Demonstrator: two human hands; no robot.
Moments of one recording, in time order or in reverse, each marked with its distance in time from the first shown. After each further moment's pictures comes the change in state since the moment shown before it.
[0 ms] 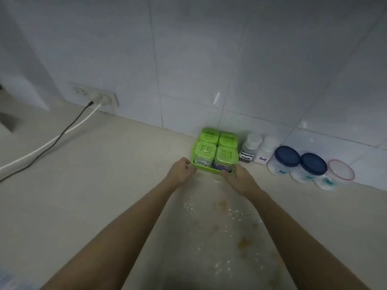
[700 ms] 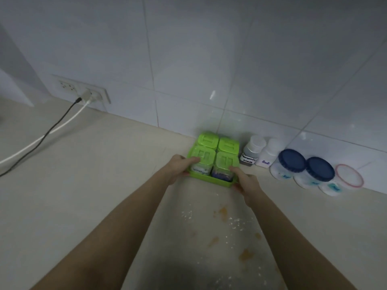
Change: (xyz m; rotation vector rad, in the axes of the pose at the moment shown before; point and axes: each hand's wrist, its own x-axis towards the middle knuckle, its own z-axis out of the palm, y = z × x) left_hand 0.073 -0.005 0.004 -0.527 -0.143 -0.185; right_hand 0.029 0.012 0.004 0.881 0.130 0.440
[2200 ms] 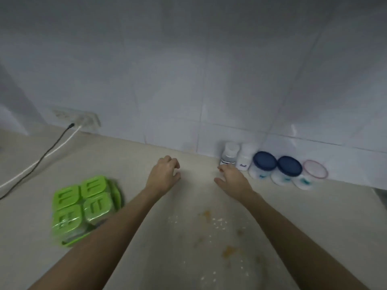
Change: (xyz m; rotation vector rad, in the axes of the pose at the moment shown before) left_hand -0.083 0.018 0.002 1.116 0.294 0.655; right_hand -0.057 -0.037 -0.031 -1.085 -0.121 -0.641
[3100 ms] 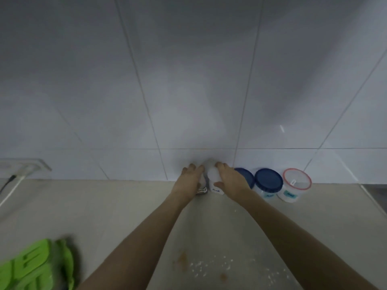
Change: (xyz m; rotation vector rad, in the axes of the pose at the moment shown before) left_hand 0.141 0.148 0.089 0.140 -0.206 0.264; right_hand 0.083 0.119 -0.052 -0.176 0.074 0.044
